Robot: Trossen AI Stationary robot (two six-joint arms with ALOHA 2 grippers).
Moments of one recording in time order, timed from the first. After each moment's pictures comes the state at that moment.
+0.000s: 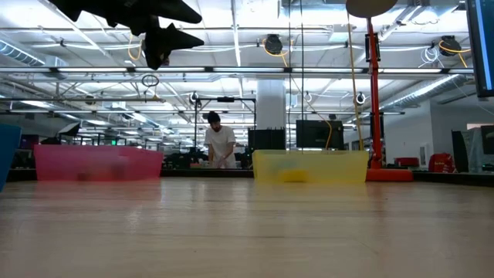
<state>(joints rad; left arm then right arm) -0.02 1.09 0.69 0.10 0.02 -0.42 1.01 1.38 0.87 -0.66 0.05 1.78</state>
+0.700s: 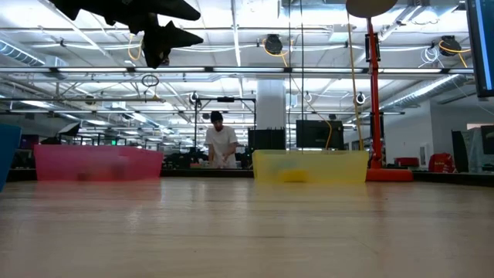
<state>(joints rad) -0.04 1.09 0.69 0.10 0.02 -0.42 0.98 1.62 0.98 -0.70 -0.03 1.68</state>
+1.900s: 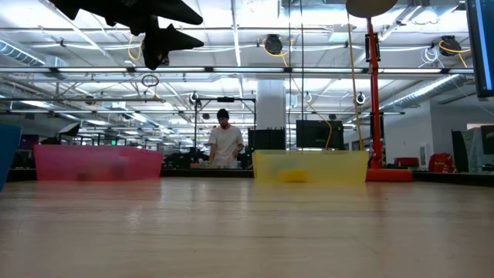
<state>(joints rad) -0.04 1.09 0.69 0.10 -0.03 -0.46 0.90 1.76 0.95 -0.82 0.05 1.51</state>
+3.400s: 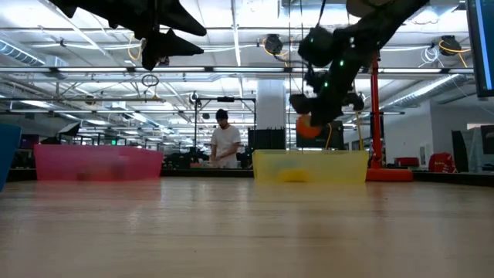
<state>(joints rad) -0.03 1.09 0.69 0.11 -0.21 -0.45 -0.48 1.52 0.95 -0.22 0.66 0.46</state>
